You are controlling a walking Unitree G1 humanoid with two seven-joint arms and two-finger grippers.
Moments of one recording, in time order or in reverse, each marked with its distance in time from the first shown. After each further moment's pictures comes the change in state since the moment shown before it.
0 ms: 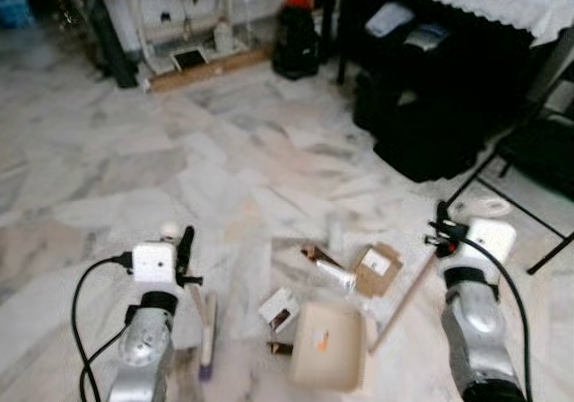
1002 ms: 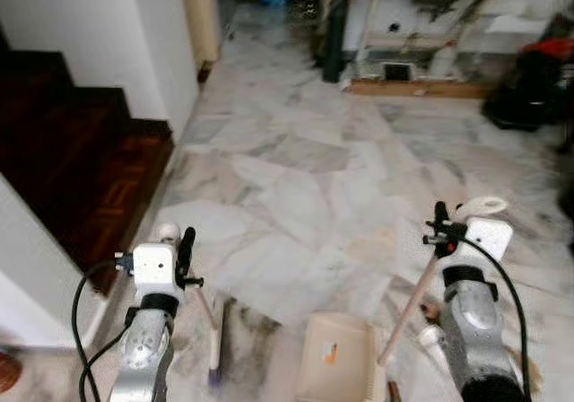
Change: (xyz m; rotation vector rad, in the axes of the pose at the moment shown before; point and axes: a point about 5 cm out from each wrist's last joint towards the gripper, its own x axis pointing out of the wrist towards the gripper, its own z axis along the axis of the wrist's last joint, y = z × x) left arm 0.000 0.001 0.000 0.001 0.000 0.003; right arm 0.003 0.005 0.000 -0.004 -0.010 0.013
